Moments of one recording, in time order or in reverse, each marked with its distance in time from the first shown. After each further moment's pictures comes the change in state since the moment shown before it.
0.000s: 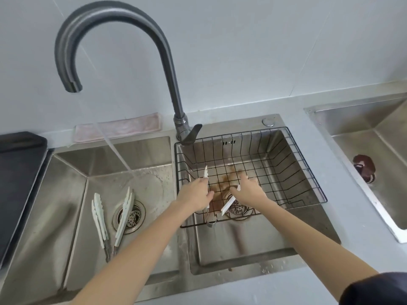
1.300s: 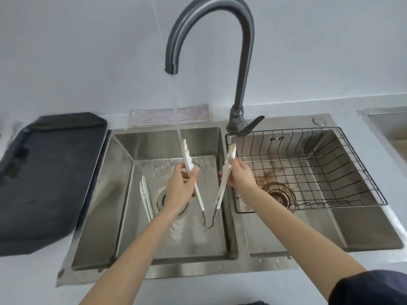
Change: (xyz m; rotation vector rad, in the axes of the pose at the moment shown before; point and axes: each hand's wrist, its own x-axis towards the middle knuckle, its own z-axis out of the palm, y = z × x) left_hand -0.089 -0.141 -0.010 -1.111 0.508 -0.256; right_hand -0.039 -0.147 0.069 1.152 -0.060 -0.051
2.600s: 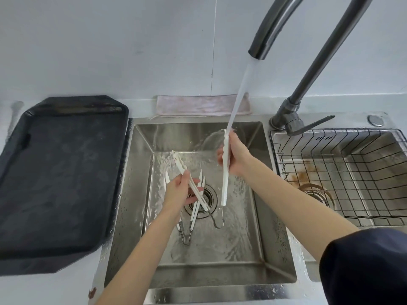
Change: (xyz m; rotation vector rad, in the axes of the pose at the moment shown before) left_hand 0.061 -0.060 -0.087 -0.391 -0.039 -0.379; right_hand 0.073 -0.020 0.137 0.337 -0.048 0.308
